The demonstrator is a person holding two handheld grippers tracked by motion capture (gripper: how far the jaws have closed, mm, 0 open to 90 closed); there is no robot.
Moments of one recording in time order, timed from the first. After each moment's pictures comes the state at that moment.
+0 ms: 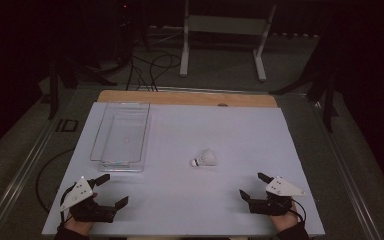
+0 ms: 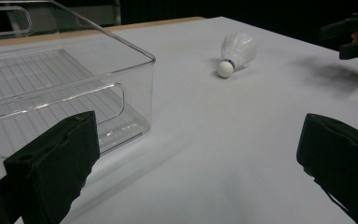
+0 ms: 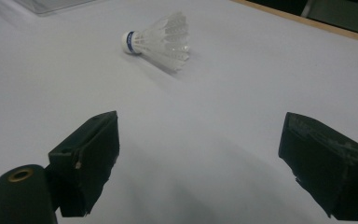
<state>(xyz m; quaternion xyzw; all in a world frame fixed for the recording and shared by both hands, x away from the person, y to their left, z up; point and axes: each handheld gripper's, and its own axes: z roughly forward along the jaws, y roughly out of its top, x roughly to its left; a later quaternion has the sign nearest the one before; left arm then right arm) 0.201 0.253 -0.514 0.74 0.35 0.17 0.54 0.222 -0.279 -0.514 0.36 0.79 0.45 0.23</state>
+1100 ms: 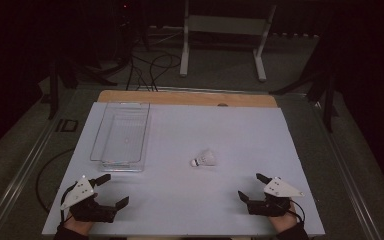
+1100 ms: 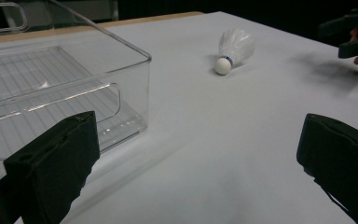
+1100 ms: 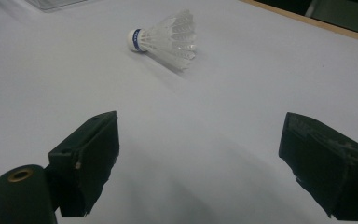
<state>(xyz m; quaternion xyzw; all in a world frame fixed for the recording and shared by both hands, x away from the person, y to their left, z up) 0.202 0.251 -0.509 0.75 0.36 0.16 0.53 0.221 -0.275 -0.514 0.35 0.79 0.44 0.23</state>
